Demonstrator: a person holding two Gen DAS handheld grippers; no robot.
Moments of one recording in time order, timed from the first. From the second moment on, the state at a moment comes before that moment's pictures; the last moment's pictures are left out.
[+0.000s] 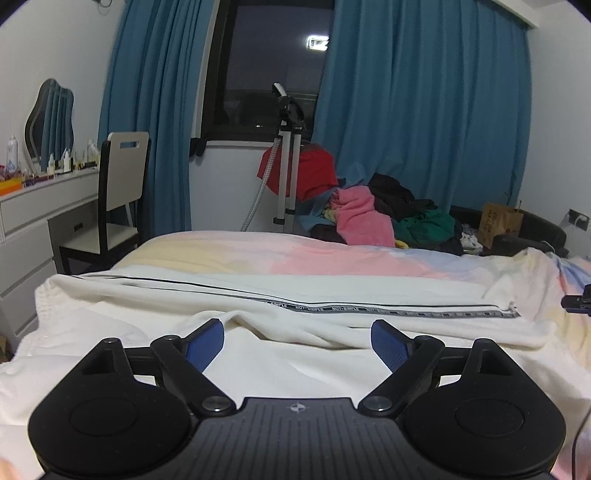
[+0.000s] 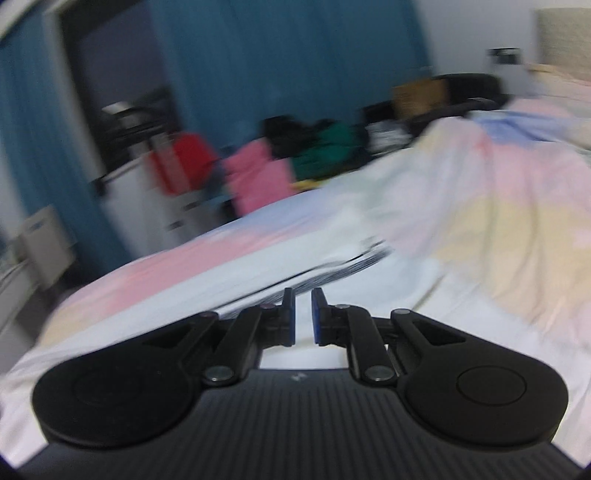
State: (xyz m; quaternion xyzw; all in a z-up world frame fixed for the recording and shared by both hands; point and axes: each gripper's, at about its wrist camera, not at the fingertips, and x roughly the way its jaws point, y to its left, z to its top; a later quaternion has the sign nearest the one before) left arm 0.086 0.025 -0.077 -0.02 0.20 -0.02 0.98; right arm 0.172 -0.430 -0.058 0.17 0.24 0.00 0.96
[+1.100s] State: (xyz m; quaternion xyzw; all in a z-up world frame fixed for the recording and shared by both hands) left arm 0.023 0.241 -0.088 -0.38 0.29 0.21 0.85; right arm 0.110 -0.421 -0.055 0.21 0.27 0.02 0.94
